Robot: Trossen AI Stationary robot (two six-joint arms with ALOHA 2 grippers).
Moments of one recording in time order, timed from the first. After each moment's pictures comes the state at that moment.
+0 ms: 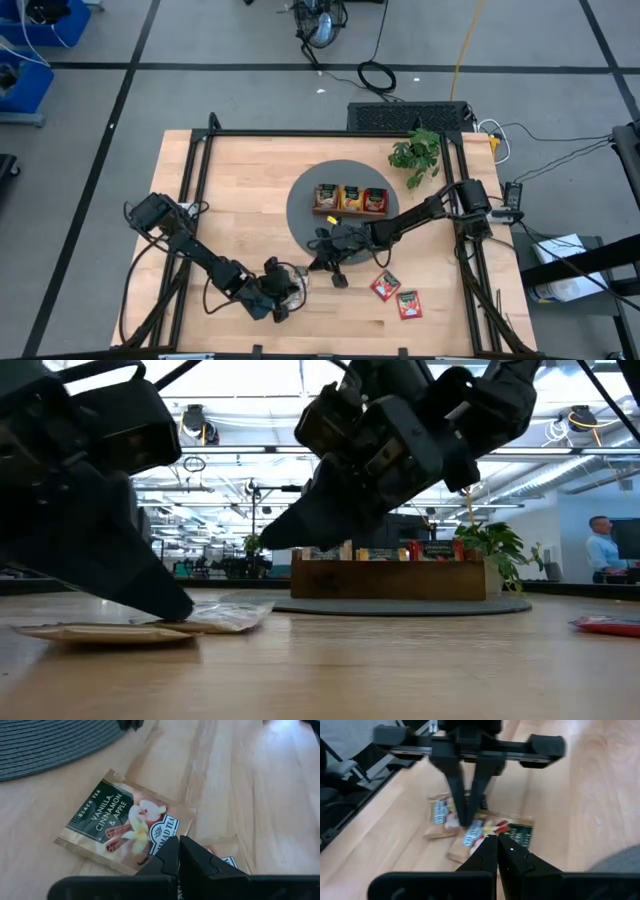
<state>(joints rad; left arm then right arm) -0.68 1.89 0.78 0.22 -0.51 -0.86 0.18 2.00 0.99 0.53 -0.24 0.09</state>
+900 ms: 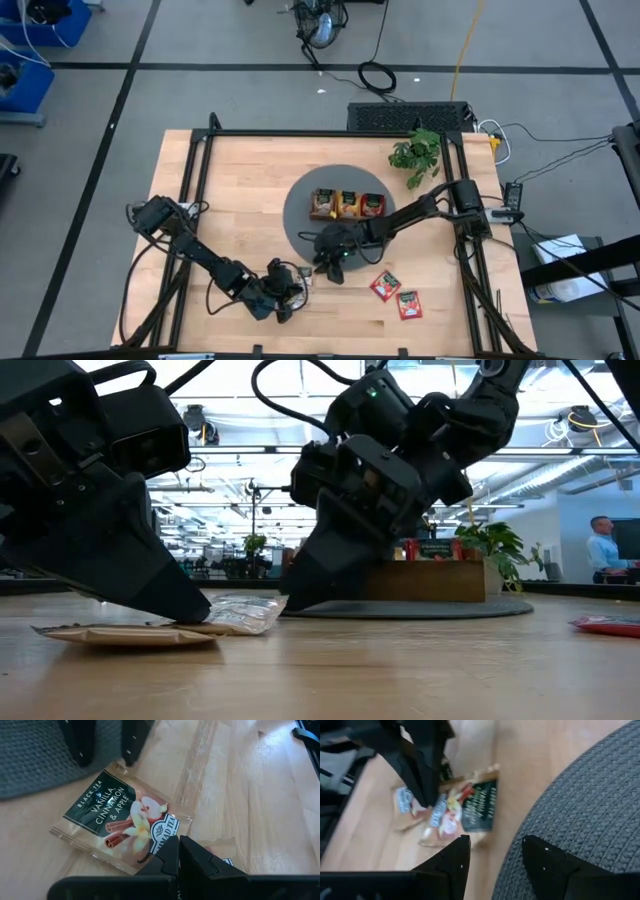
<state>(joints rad) -0.67 1.97 0.78 0.27 -0.49 -0.92 0.14 2.05 1.03 0.34 -0.27 0.35</state>
